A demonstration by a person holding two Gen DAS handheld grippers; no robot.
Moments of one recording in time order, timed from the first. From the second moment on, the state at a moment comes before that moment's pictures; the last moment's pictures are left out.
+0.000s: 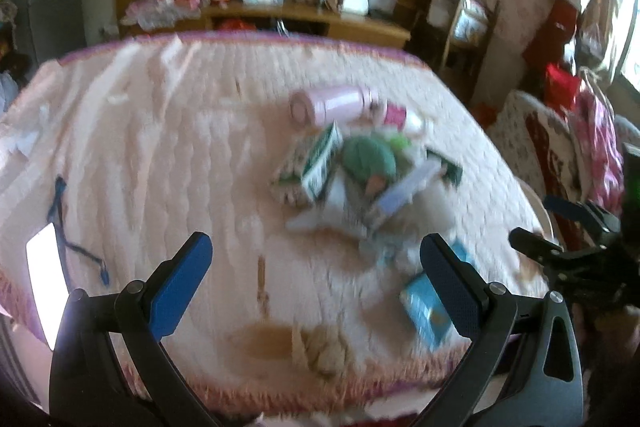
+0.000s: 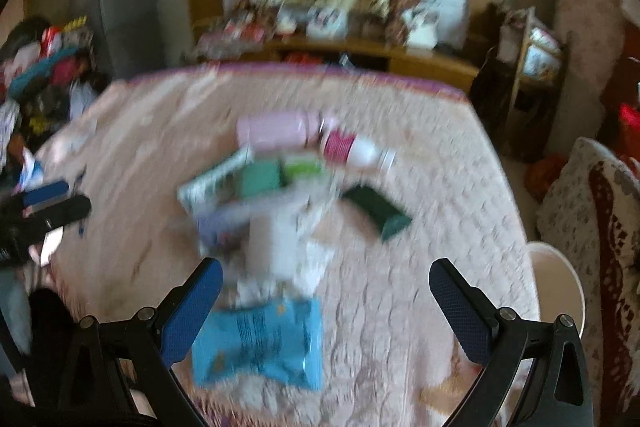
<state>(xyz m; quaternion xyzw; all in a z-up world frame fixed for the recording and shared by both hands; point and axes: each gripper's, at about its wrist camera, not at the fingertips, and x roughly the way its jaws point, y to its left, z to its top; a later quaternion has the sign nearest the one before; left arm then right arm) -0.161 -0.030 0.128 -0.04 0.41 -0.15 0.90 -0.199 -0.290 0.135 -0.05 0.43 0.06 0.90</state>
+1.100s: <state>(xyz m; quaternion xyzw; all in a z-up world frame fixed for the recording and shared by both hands) -0.163 -0.096 0.063 0.03 0.54 -0.24 0.81 -0.215 -0.340 0.097 0.04 0.46 0.12 0.88</state>
